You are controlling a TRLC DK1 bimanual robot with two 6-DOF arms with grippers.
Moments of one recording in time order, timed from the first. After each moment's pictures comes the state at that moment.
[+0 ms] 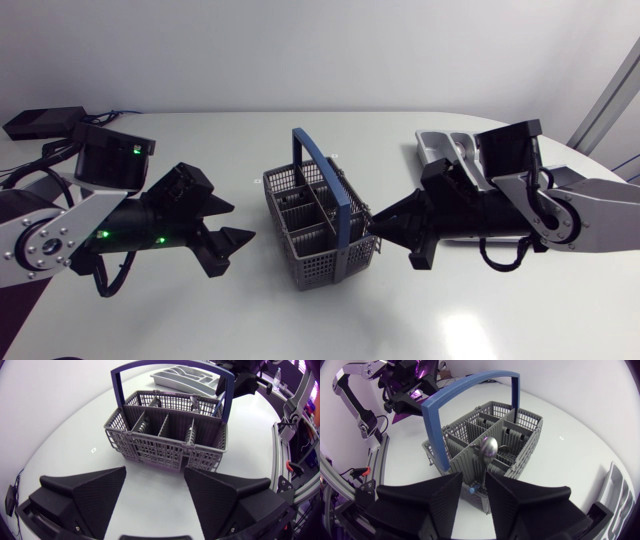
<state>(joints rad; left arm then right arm) -0.38 1.22 0.64 -0.18 0.29 0.41 0.28 1.38 0.67 -0.08 -0.70 -0.44</state>
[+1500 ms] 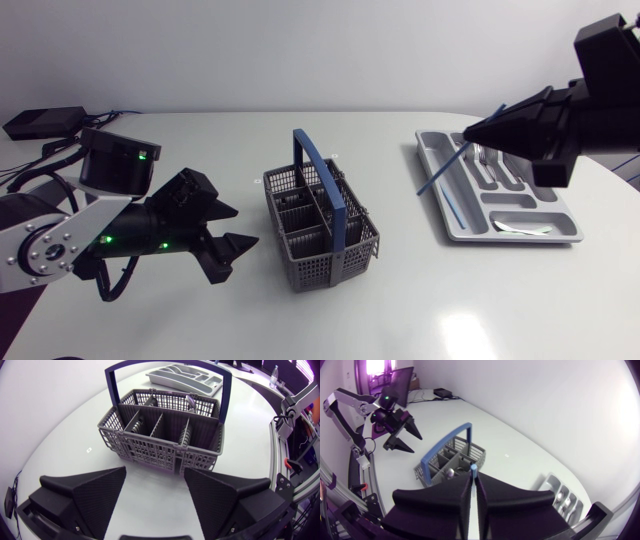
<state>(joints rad) -0.40 1.22 0.63 -0.18 0.29 0.41 0.07 1.05 1.10 -0.73 -0.57 -0.52</state>
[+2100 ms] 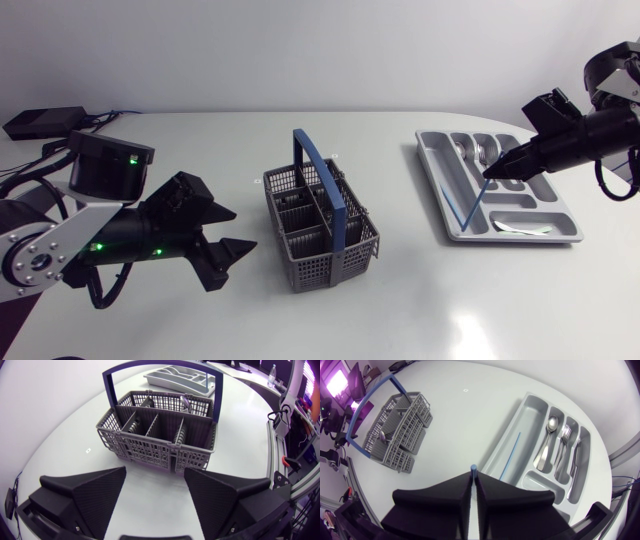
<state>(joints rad) -0.42 1.17 0.61 -0.21 0.29 0.41 -0.22 1.58 1.23 -0.79 -0.47 -0.61</state>
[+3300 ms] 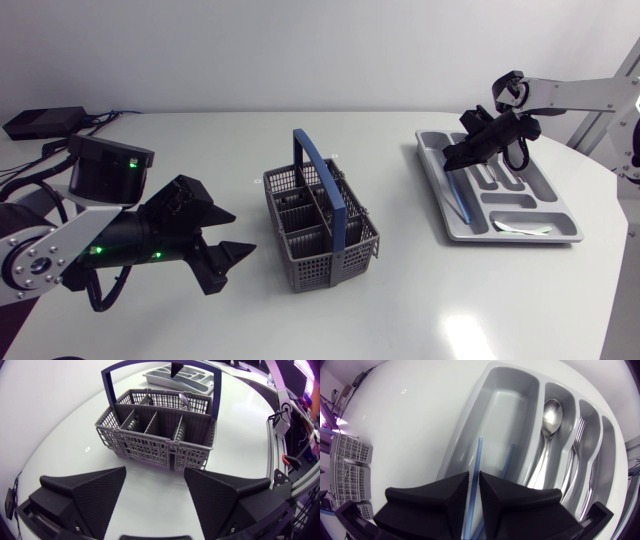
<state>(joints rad) -0.42 1.17 0.60 -0.21 0.29 0.42 -0.16 2.33 1.88 -0.77 -0.33 -0.39</state>
